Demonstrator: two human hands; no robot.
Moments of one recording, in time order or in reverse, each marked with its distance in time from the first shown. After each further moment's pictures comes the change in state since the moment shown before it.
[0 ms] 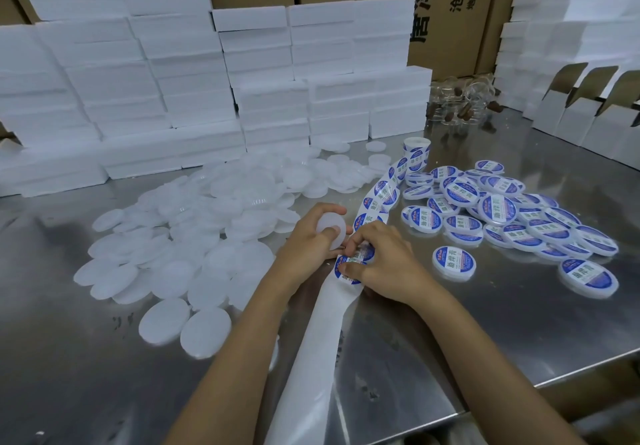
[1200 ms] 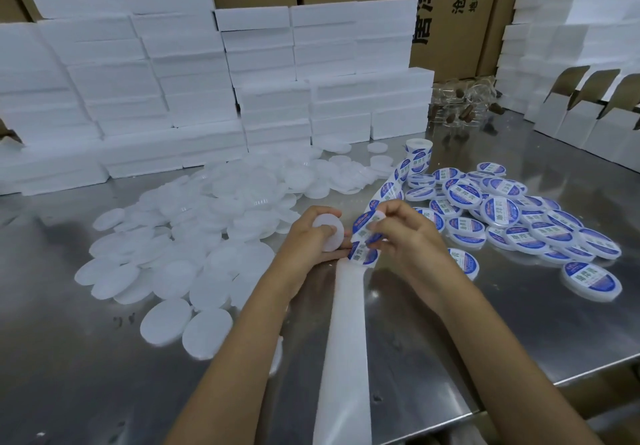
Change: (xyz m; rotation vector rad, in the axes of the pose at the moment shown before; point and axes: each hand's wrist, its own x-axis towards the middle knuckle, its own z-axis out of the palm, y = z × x) left_hand 0.005 -0.004 -0.005 -0.245 0.044 -0.132; right_hand -0.004 -0.008 -0.024 1.084 0.081 0.126
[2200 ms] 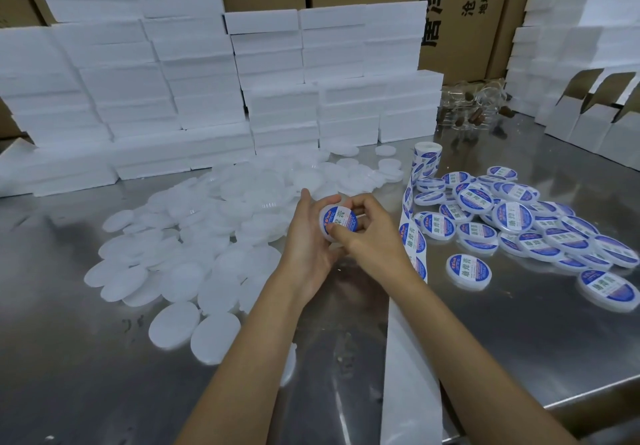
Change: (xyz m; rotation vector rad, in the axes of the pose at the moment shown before) left_hand 0.003 0.009 0.001 -0.468 -0.011 -0.058; right_hand 0.038 0.029 0.049 -0.458 0.130 -0.200
